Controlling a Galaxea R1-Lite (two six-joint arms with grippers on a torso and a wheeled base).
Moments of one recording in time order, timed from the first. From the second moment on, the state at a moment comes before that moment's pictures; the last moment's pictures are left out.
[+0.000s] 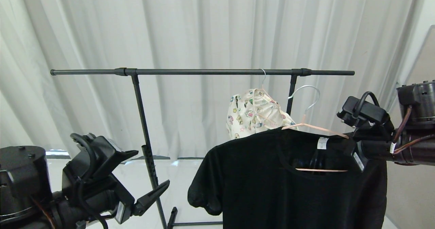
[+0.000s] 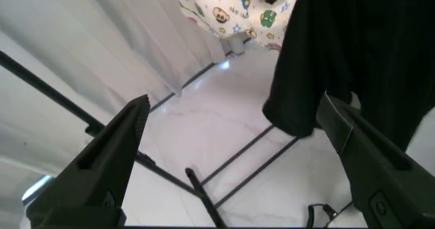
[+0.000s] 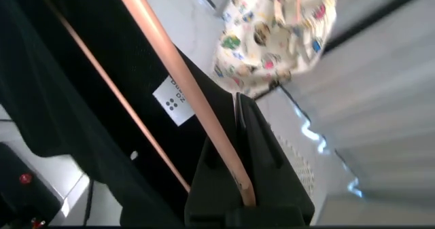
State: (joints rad) left arm -0.38 1.29 -0.30 -0.64 -0.13 0.38; right arm 0.36 1.49 -0.85 -0.09 0.21 -0.49
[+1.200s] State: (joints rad) left arm -0.44 1.21 -0.54 0.01 0.21 0.08; right arm 0.53 1.79 -1.42 0.42 -0.28 0.10
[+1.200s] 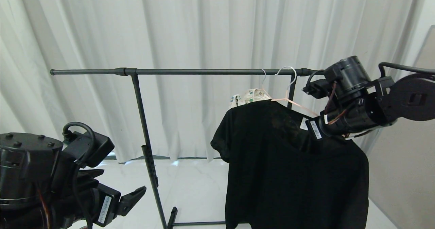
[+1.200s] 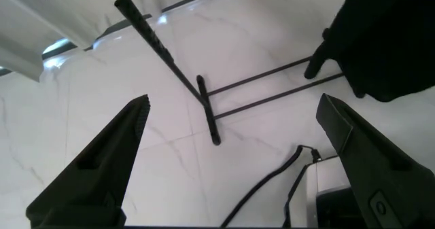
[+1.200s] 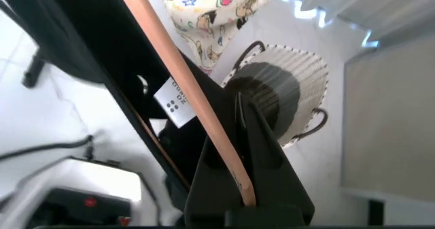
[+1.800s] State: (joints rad) left arm -0.47 1.20 -0.54 0.01 0.21 0.08; right arm 0.60 1.91 -1.62 0.50 -0.33 0.19
